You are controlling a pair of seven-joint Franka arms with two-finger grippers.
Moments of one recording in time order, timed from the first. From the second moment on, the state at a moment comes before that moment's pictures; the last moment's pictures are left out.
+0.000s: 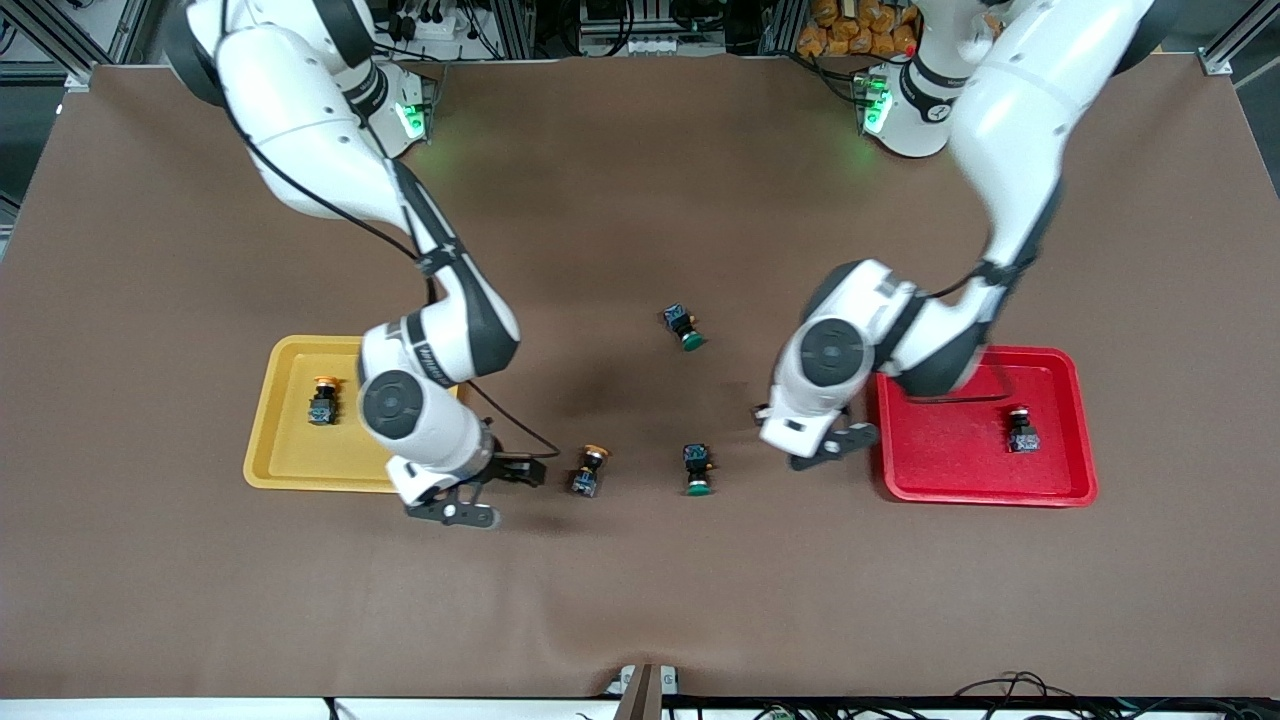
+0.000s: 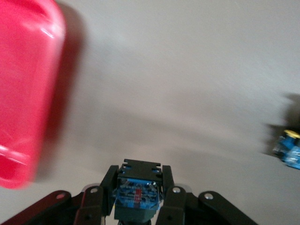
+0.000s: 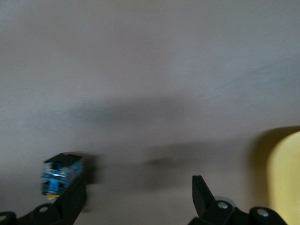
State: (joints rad) left arm -0.07 0.67 -0.47 -1.54 0.37 1.99 -0.94; right arm 0.43 0.86 -0.01 -1.30 0.12 2.27 0.53
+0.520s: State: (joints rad) left arm 0.22 0.61 -0.47 -1.57 0.36 1.93 -0.41; right arm 0.54 1.03 -0.01 -1.16 0.12 2.38 0.72
